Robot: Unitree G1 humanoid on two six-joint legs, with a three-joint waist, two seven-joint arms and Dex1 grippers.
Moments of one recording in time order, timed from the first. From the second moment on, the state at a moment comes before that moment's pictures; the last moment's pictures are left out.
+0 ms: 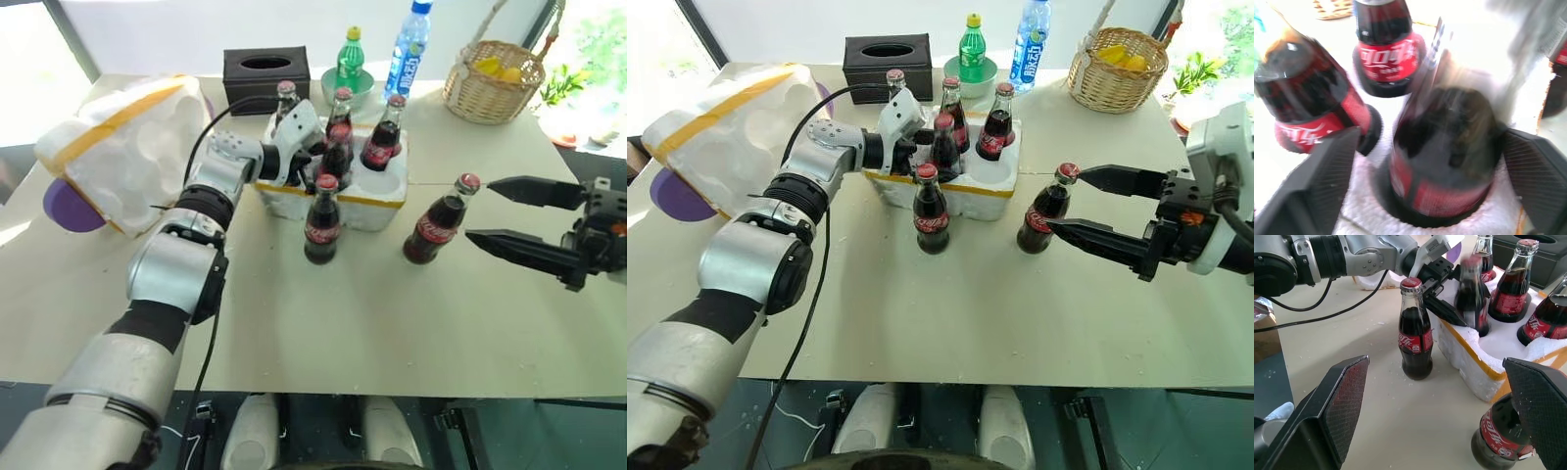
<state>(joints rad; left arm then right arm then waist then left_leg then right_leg) -1.37 0.24 -0.12 1.27 0.00 -0.07 -1.07 -0.20 -1.11 -0.68 -0.54 1.19 1.02 0.79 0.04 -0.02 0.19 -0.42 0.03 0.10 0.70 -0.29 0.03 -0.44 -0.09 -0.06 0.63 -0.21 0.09</state>
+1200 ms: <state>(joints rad) -0.89 0.44 -0.17 0.45 -0.22 0.37 -1.38 -0.28 -1.15 -0.55 -0.46 1.18 0.99 0.88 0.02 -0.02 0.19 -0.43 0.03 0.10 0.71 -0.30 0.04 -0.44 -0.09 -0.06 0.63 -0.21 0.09</state>
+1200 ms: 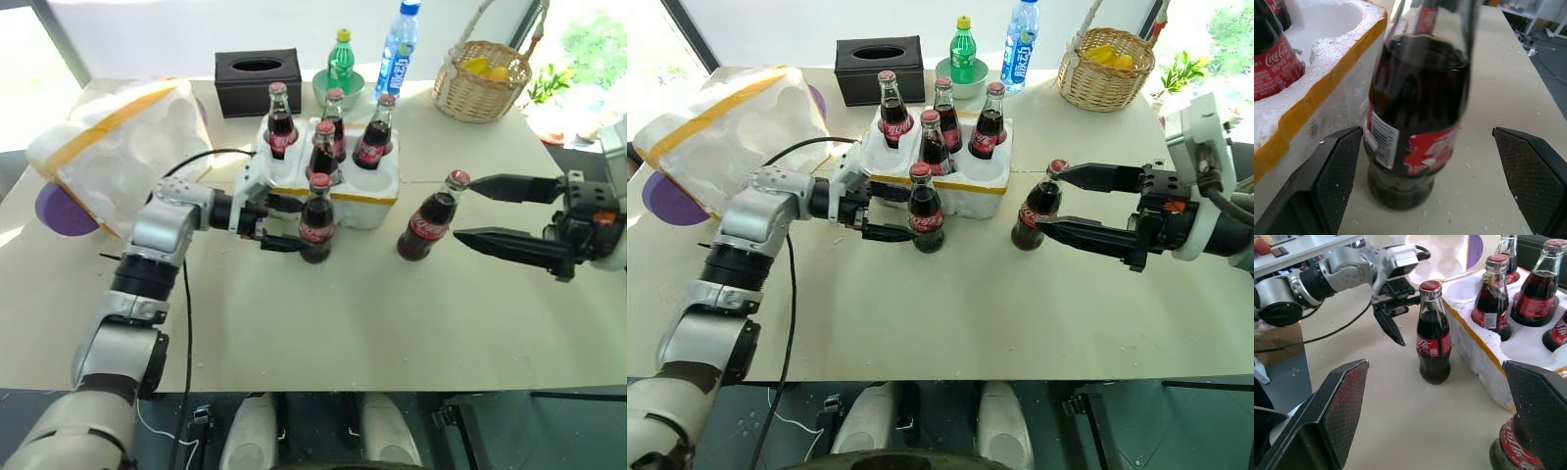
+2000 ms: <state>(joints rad) -1.10 0.51 -0.04 0.64 -0.35 0.57 -1.44 -0.26 -1.13 -0.56 -0.46 1.20 0.97 0.80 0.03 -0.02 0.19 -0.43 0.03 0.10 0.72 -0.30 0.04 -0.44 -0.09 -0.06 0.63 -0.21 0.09</state>
